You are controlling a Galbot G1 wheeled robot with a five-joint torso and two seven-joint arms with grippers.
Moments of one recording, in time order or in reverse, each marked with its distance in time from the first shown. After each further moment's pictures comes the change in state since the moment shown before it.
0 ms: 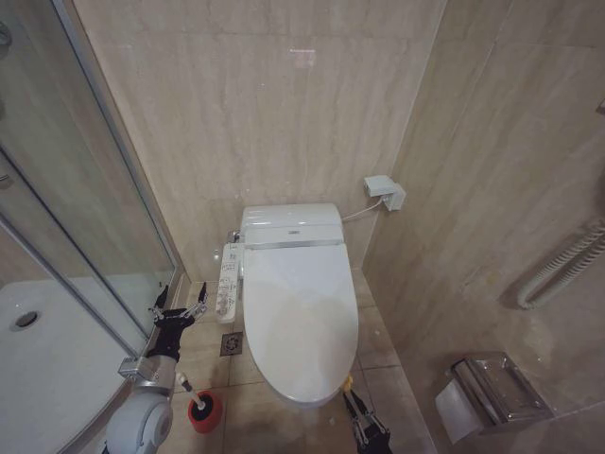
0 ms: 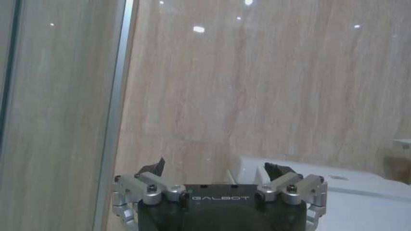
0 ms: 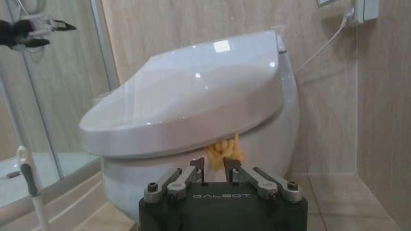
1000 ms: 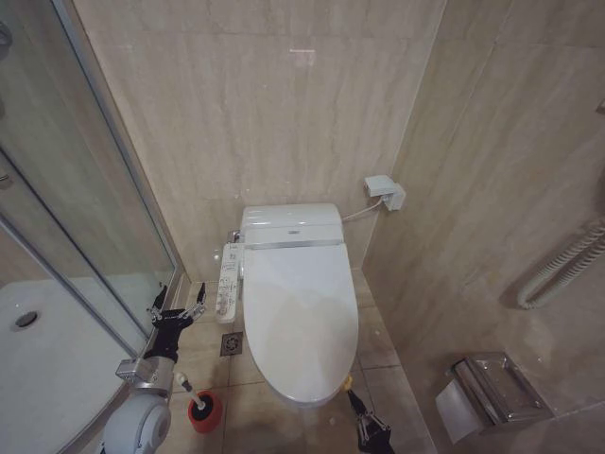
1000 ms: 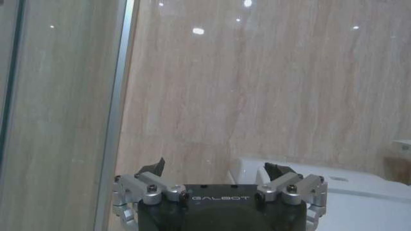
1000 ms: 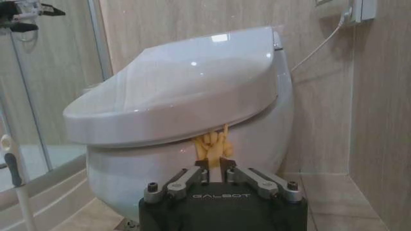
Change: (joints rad) left arm 0.007 0.005 -0.005 -0.003 -0.002 -0.008 0.003; right arm 0.054 0.003 0.014 -0.069 -0.037 0.015 0.019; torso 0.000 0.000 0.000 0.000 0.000
